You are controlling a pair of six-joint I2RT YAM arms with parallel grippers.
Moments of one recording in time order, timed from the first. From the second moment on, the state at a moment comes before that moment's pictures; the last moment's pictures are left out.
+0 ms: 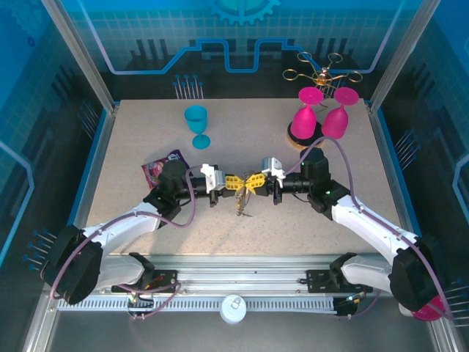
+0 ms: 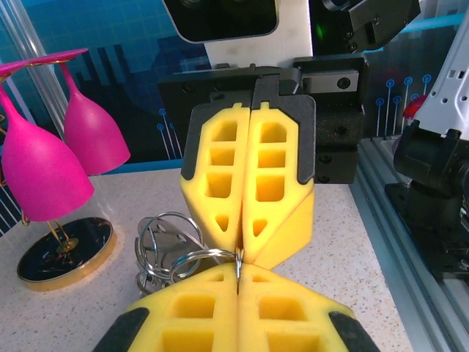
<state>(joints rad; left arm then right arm) -0.54 1.23 0.58 0.60 0.84 0.22 0.50 1.16 0.73 0.11 -0.91 -0.33</state>
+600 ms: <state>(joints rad) -0.53 1.22 0.75 0.06 0.78 0.46 0.66 1.32 1.19 -0.67 -0.52 -0.82</state>
